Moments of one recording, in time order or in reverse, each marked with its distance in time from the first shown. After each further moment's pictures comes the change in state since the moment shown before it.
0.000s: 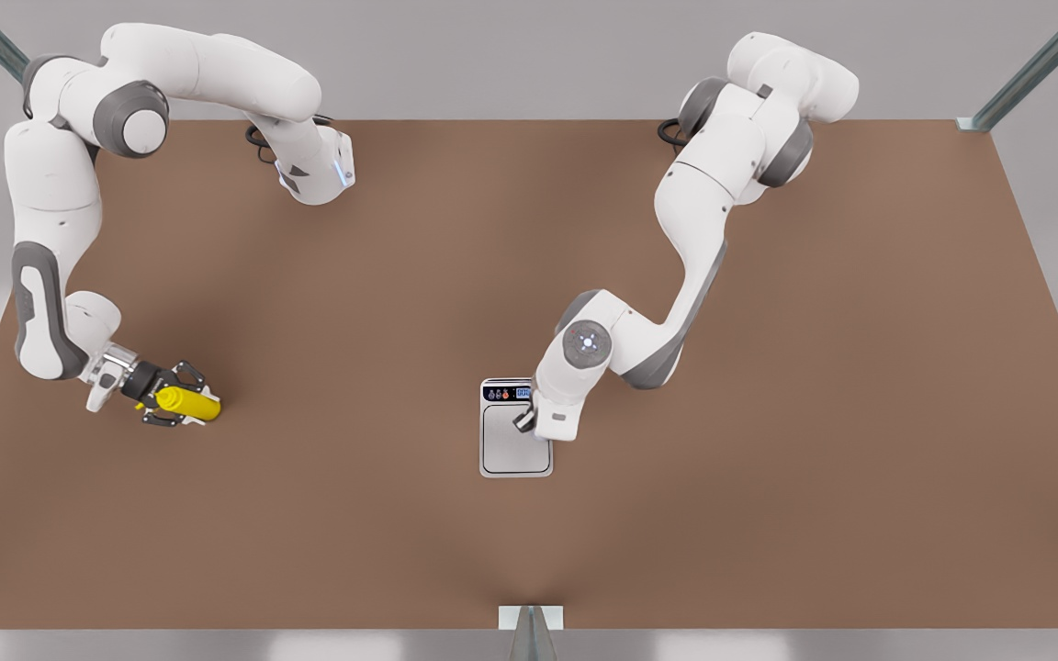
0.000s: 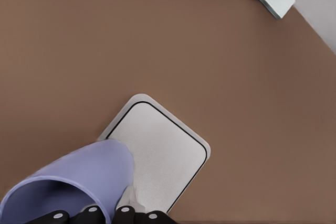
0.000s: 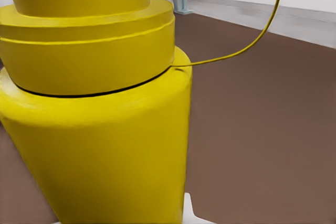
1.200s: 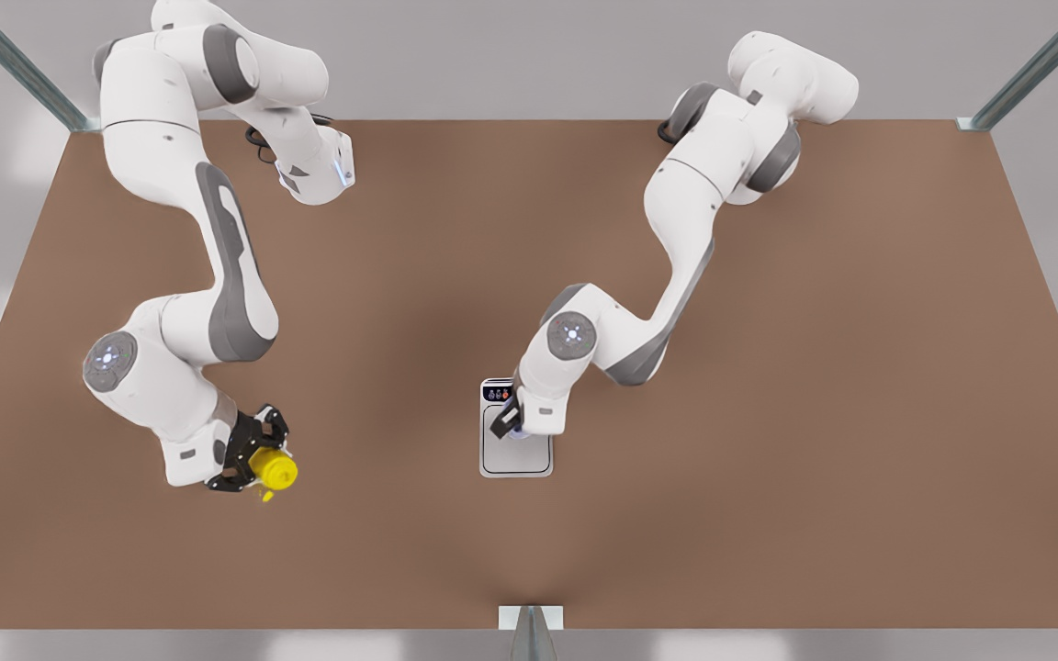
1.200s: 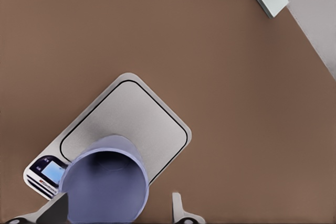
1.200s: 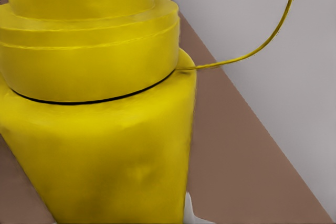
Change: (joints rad) left arm -0.020 -0.010 0.012 0.060 -0.017 -0.066 -0.087; right arm 0.580 -0.226 0.116 0.368 -1.013 0.210 1.437
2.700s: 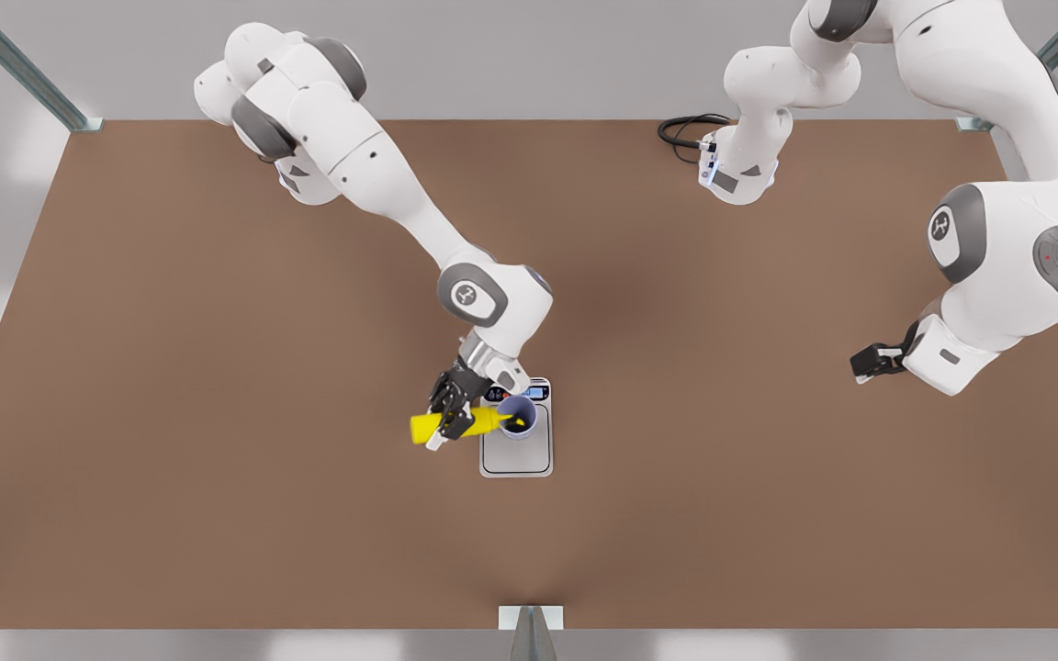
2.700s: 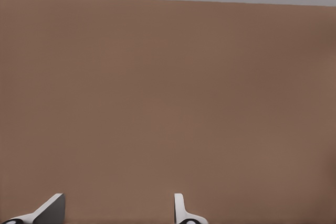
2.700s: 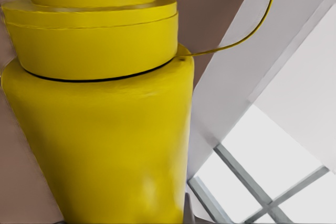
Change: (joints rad) left arm 0.568 -0.720 0.126 -0.521 0.091 -0.383 1.372; right arm 0.575 0.253 0.034 0.052 -1.360 -0.302 0.530
